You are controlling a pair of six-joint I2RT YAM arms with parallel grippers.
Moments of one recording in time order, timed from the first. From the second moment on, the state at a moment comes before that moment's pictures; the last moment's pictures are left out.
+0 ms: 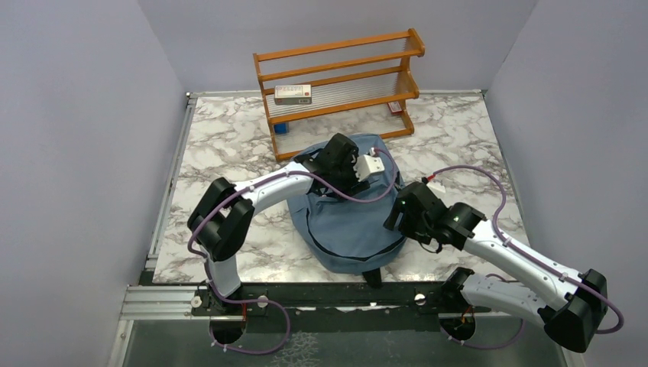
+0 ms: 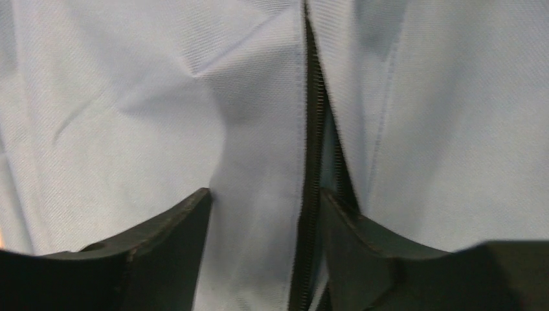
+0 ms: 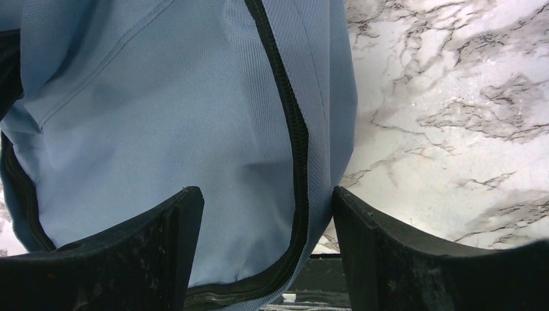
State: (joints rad) left arm -0.77 1.79 1.29 -0.32 0.20 0.50; right arm 0.77 0.96 0.75 -0.84 0.28 1.05
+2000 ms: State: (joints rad) left arm -0.69 1.61 1.64 -0.41 -0.01 0.12; right arm 0.77 0.91 1.24 -0.71 0.42 0.86
